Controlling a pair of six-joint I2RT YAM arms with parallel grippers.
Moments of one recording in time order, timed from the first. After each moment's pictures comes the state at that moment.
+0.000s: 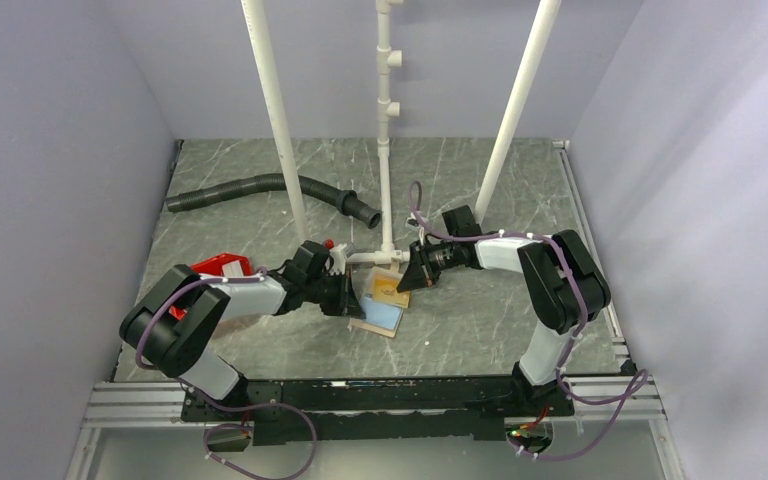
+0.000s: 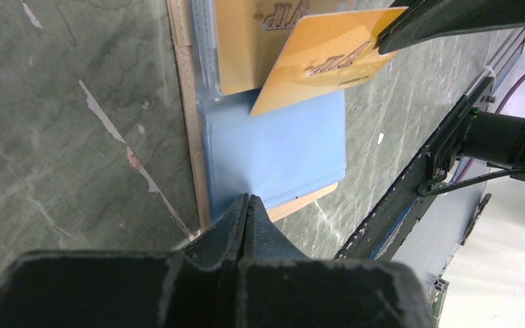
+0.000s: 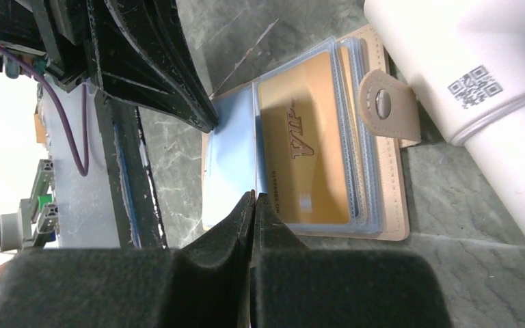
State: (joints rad) left arm -0.62 1.54 0.56 0.15 0.51 -0.60; right arm 0.39 1.77 0.84 -0.06 -1.02 -0.01
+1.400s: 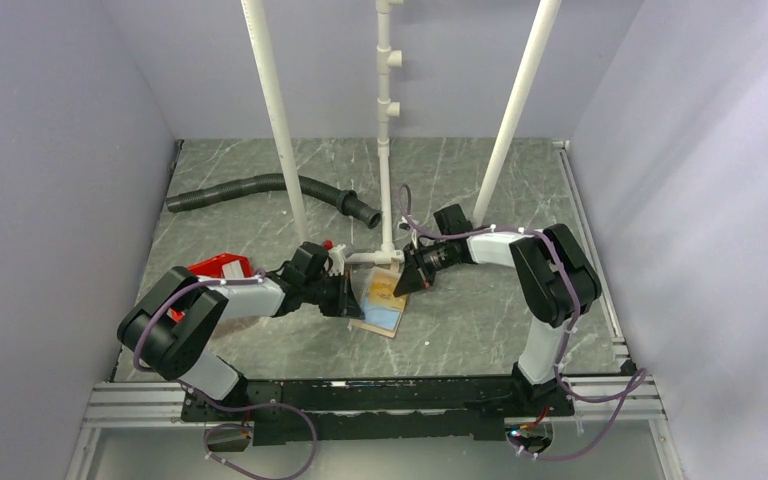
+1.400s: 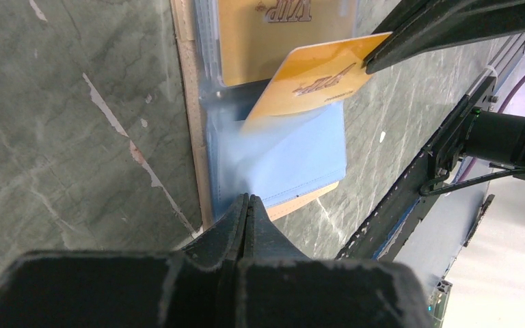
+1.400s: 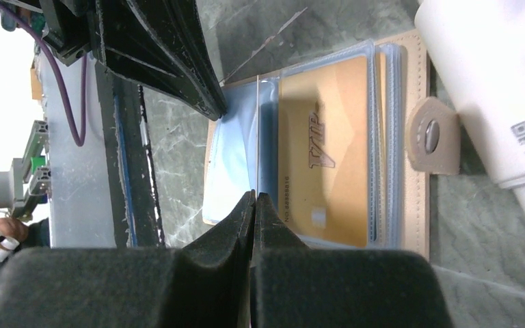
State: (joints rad) left arm -0.62 1.53 0.54 0.15 0.51 -0.60; right arm 0.42 1.82 0.91 -0.18 -1.06 -0.15
